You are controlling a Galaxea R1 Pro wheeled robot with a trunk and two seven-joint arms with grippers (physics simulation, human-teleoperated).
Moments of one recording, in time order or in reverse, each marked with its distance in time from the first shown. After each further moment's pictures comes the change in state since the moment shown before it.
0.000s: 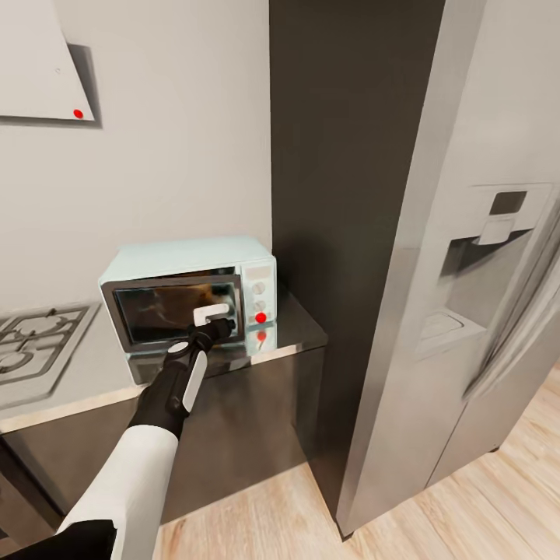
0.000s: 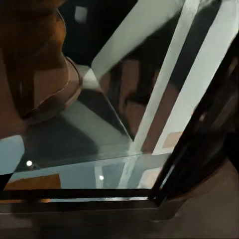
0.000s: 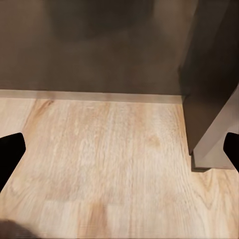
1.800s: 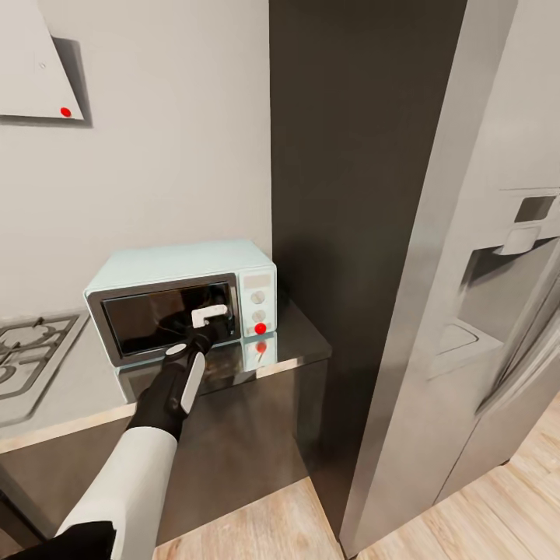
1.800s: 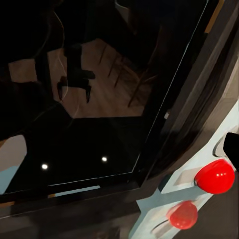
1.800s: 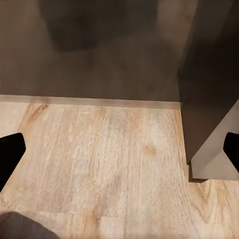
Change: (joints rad) left arm 0.006 0.000 0.019 0.001 0.008 -0.005 -0.012; right arm -0.002 0.000 0.002 0.020 0.002 0.000 0.002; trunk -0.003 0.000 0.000
